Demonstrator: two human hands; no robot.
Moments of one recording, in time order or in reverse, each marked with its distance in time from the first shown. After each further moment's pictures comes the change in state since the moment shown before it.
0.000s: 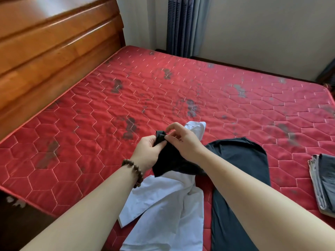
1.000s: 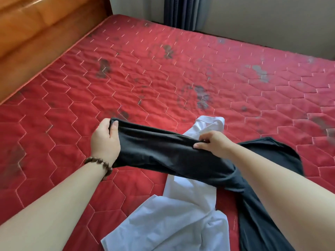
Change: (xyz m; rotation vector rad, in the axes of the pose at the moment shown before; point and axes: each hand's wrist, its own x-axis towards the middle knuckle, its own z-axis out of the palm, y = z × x) left_hand 0.178 -0.127 -0.108 0.571 0.533 0.258; right_hand 0.128 0.186 -0.022 -0.522 -0.244 0.298
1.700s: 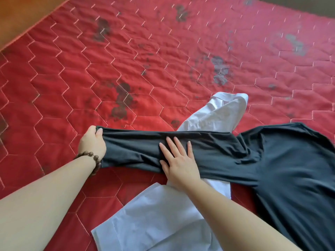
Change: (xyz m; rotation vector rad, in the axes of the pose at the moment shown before) left_hand -0.025 -0.147 0.050 0.346 -0.140 -0.392; right_hand 0.015 -0.031 0.212 -0.304 0.155 -0.163
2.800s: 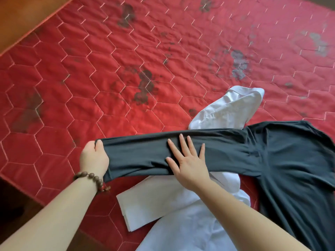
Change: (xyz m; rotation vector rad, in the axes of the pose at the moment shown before) left_hand -0.096 -0.036 -0.073 -0.220 0.046 -0.289; right_hand -0.046 -0.045 -0.016 0.046 -0.149 0.057
